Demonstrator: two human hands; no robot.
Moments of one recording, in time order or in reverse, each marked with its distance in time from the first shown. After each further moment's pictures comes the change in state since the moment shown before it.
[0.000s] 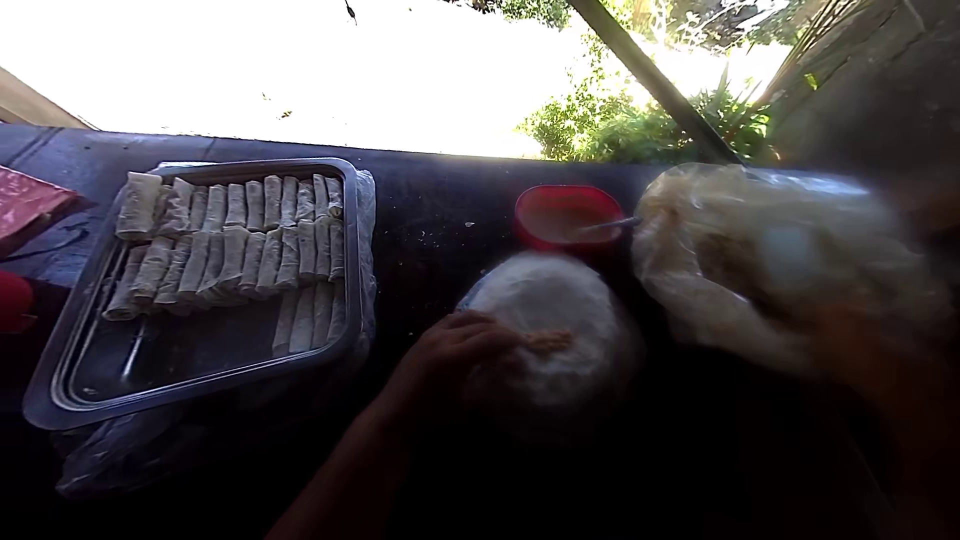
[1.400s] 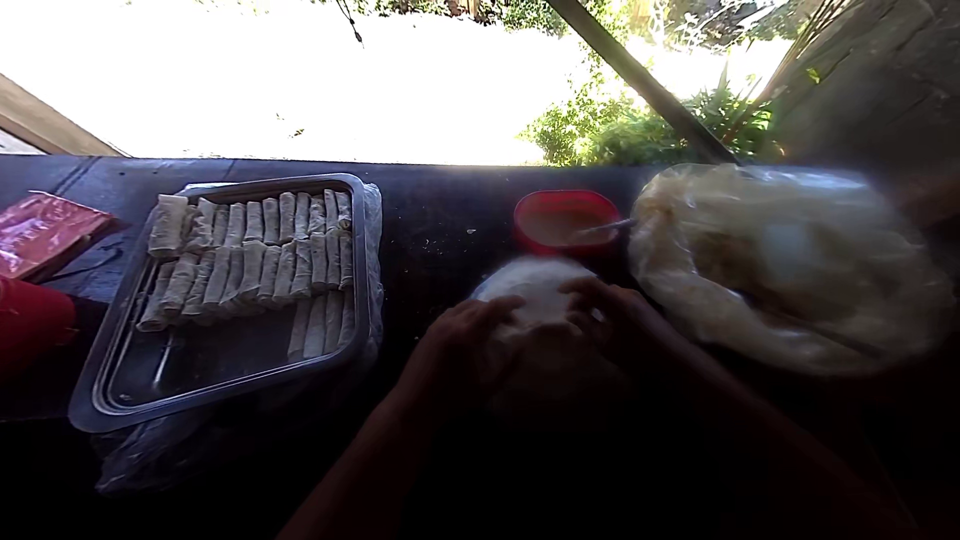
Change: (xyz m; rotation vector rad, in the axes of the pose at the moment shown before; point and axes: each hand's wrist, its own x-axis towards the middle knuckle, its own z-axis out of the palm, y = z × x) left_hand 0.022 0.015 -0.002 0.151 -0.019 -0.200; right_hand -0.006 -0.181 0.023 0.815 0.274 -1.081
